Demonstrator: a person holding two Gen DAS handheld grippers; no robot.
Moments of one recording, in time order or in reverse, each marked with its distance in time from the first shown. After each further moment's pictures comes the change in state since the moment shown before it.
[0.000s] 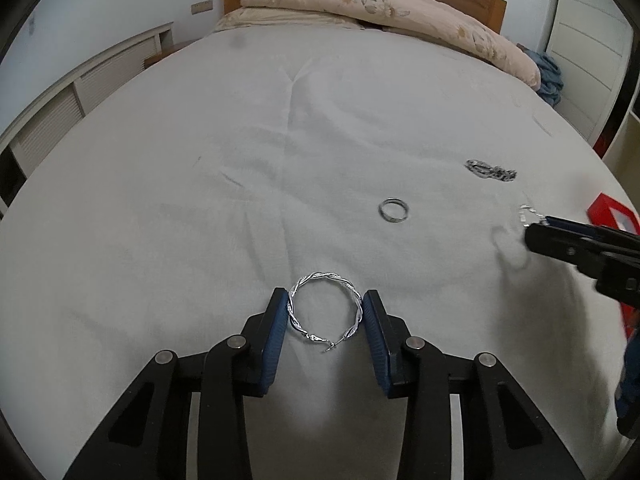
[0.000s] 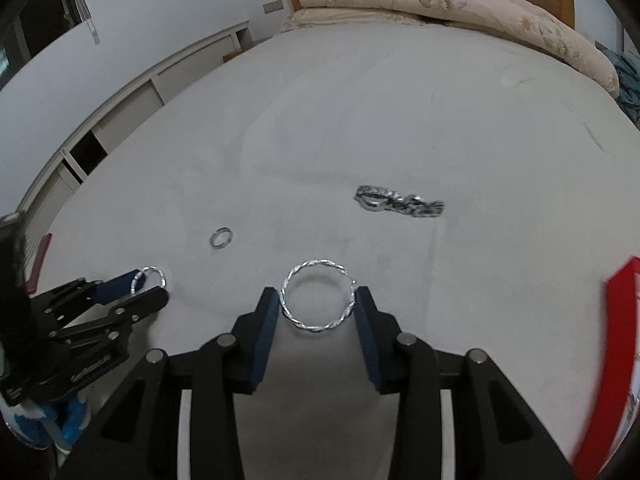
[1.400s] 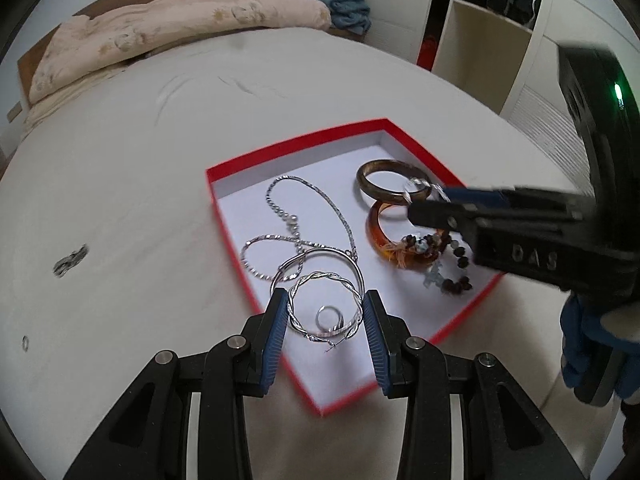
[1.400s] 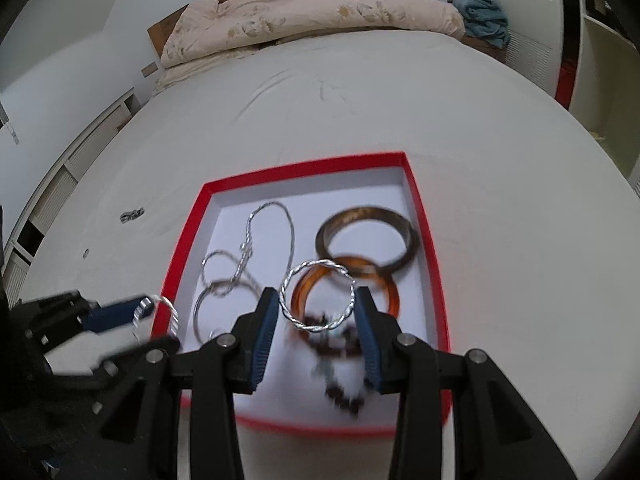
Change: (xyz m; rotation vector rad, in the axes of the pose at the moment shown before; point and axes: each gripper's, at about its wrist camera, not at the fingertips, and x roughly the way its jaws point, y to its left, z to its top) left arm -0.026 -0.377 -0.003 0.484 0.065 -0.358; right arm -0.186 -0.271 -0.102 0.302 -0.085 -0.218
